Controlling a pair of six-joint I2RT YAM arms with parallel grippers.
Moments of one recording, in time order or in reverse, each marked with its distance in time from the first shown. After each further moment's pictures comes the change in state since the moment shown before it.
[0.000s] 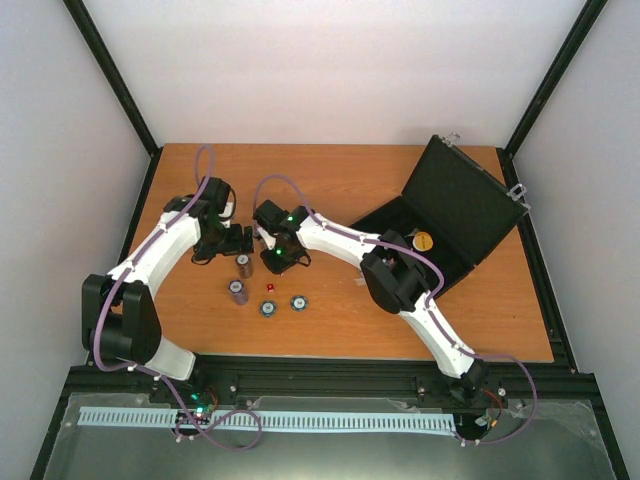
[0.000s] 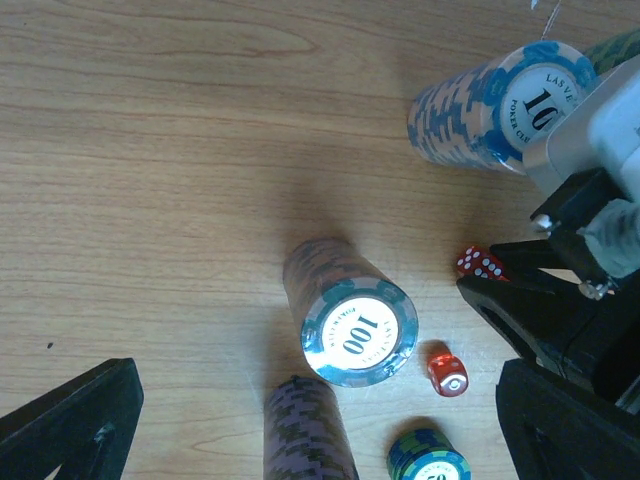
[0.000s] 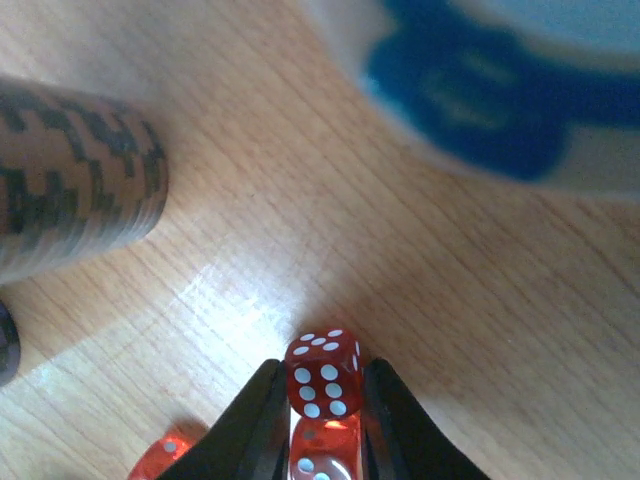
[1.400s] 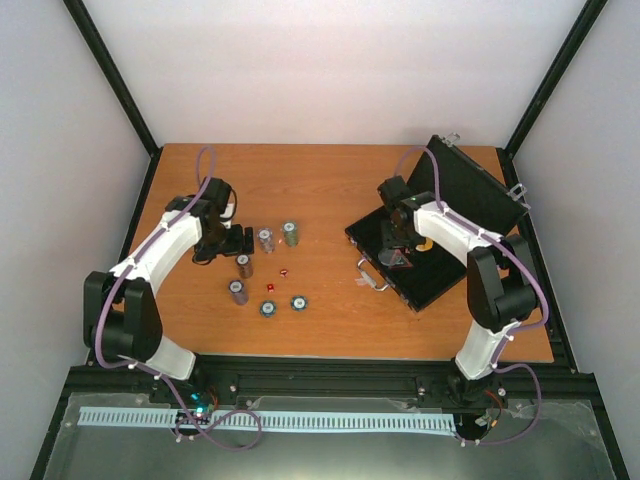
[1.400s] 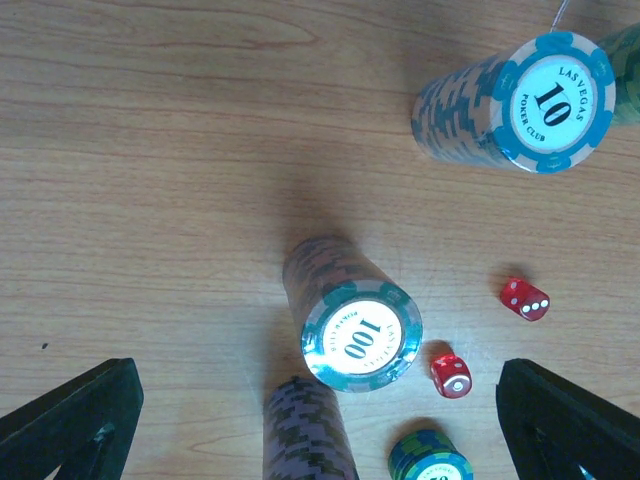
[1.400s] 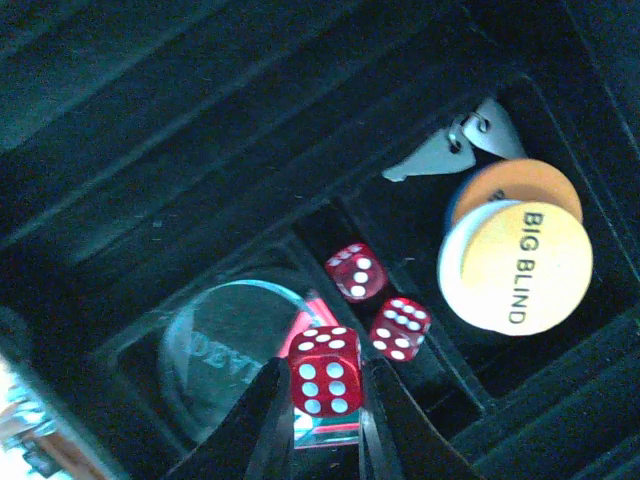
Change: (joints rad) left arm 0.000 0.013 -0.001 0.001 0.003 0.000; right arm -0.491 -0.651 -0.765 0.084 0.385 0.123
